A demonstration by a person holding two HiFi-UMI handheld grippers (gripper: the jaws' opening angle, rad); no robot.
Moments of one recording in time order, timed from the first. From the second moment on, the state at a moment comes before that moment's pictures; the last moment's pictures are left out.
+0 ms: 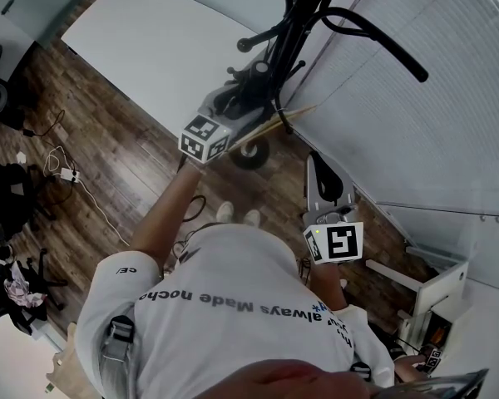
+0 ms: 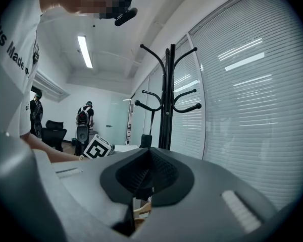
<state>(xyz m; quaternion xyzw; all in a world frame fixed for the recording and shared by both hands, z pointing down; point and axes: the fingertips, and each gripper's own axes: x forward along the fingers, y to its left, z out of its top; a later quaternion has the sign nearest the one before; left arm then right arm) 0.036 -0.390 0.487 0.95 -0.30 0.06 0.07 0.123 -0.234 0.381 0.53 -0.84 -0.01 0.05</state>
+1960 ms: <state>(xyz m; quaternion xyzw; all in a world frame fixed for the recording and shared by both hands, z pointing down) -0.030 -0.265 0.353 0.92 -0.40 -0.05 -0.01 0.120 -0.236 0.359 0.52 -0.85 -0.03 0.05</state>
